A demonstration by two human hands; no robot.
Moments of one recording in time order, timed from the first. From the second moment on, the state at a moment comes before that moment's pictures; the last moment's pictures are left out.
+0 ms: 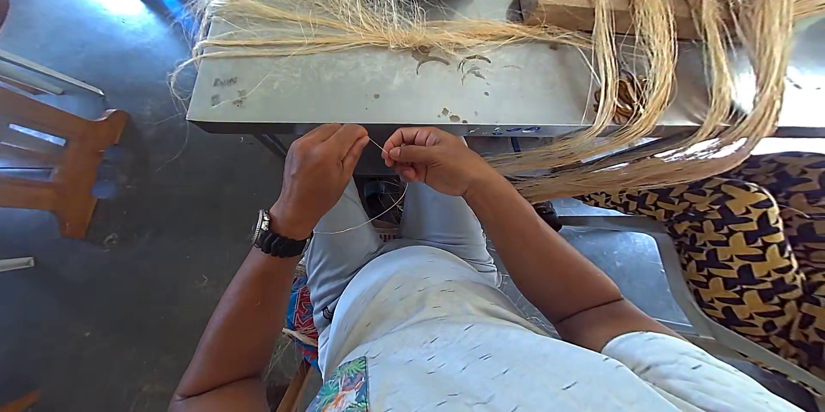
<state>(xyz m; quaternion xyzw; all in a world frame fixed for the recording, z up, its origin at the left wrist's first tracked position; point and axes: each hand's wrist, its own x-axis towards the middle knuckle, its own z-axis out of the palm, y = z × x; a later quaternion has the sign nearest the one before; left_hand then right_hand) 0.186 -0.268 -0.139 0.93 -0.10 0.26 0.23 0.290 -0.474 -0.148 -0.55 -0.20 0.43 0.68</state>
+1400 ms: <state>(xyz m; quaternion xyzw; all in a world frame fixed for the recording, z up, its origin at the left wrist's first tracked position) 0.193 -0.270 -0.155 0.92 -0.22 0.09 0.32 0.304 -0.471 -0.172 -0.50 -0.20 0.56 0.63</state>
